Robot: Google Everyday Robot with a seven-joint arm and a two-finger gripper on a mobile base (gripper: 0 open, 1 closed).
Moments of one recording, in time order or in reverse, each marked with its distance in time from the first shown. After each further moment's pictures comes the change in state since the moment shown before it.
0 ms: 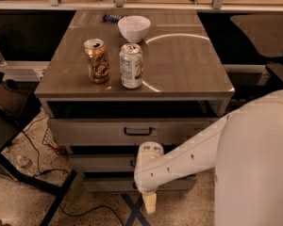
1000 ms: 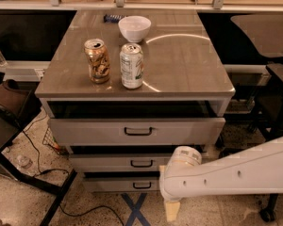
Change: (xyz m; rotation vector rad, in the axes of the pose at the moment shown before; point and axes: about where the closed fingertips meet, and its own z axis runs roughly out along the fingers) arm 0.065 0.044 -0.051 0.027 -0.029 0.140
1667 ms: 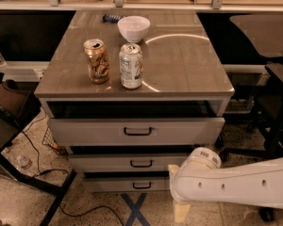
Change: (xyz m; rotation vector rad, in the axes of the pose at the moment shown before) arm 0.023 0.007 -0.026 0.028 -0.033 0.050
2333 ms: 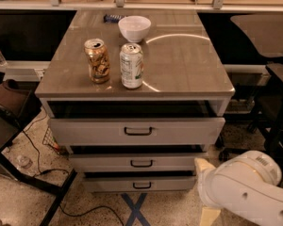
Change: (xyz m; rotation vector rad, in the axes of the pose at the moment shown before) arm 0.049 0.013 -0.116 0.113 0.034 0.077
